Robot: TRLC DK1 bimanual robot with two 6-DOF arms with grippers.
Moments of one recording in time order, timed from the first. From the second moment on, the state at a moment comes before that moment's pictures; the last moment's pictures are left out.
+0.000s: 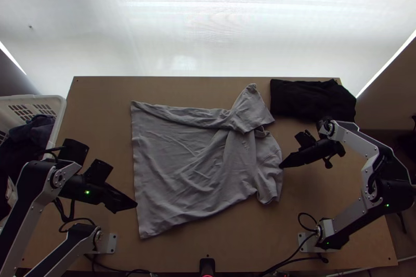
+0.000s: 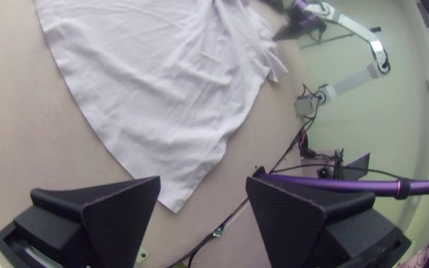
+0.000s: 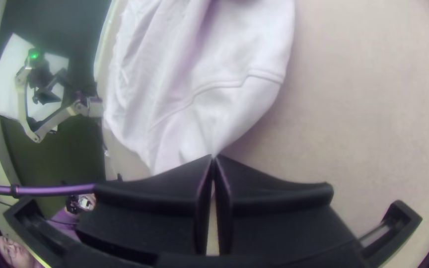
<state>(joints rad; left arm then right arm) -0.08 0.93 0.92 -1.47 0.65 0.30 -0.12 1.76 1.00 -1.06 -0.72 -0.64</state>
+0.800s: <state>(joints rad) -0.25 1.26 0.76 -1.39 0.25 0.33 -0.12 1.77 1.00 -1.06 -0.72 -0.64</state>
